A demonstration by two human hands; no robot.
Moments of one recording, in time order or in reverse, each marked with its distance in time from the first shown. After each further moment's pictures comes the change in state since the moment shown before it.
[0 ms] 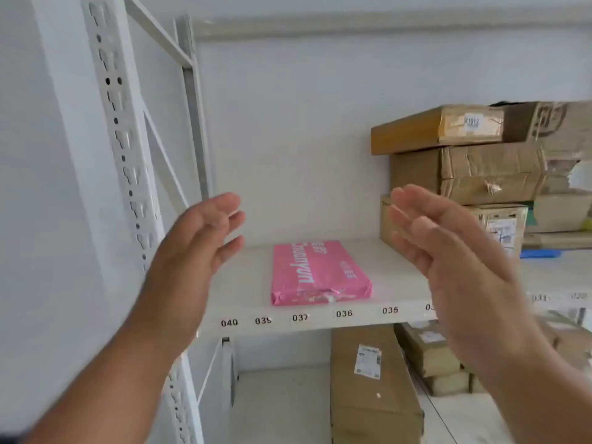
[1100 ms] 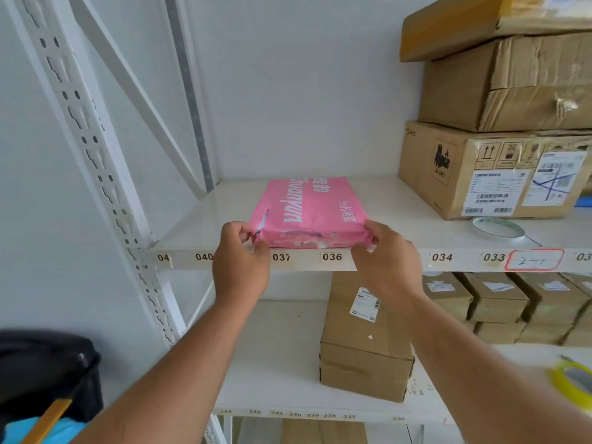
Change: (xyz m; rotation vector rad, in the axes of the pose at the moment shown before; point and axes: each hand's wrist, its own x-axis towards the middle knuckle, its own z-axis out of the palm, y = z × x) left_hand -0.031 -0.210 0.052 0.811 0.402 -0.271; right_hand 0.027 0.210 -0.031 -0.903 -0.183 0.315
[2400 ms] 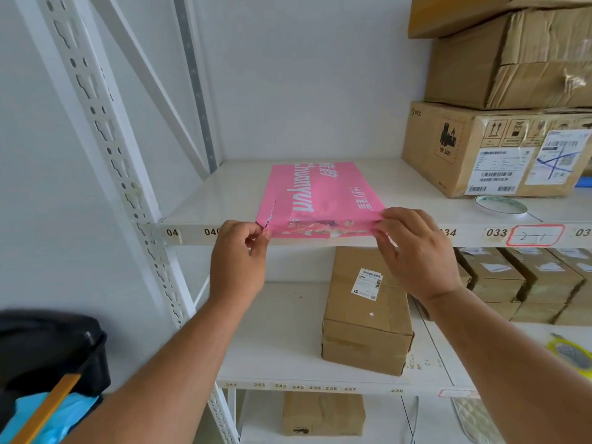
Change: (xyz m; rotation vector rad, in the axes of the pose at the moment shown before) left_hand -0.022 -0.027 -0.028 0.079 -0.066 0.237; right_hand -0.002 0.072 0.001 -0.289 0.415 -0.824
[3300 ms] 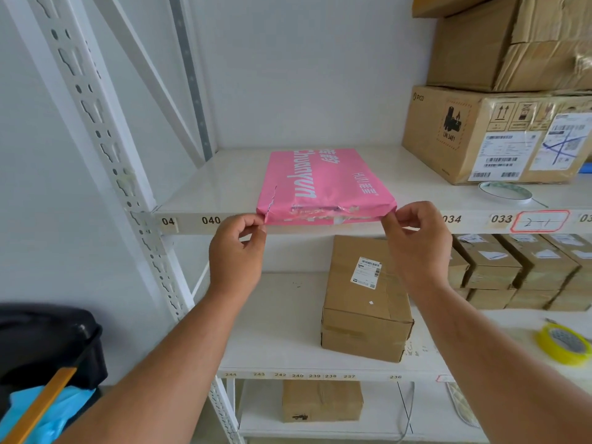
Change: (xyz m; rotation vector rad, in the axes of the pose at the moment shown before) left_hand -0.008 -0.010 0.002 -0.264 -0.017 -0.167; right_hand 0.005 -0.044 -0.001 0.447 0.040 0.925
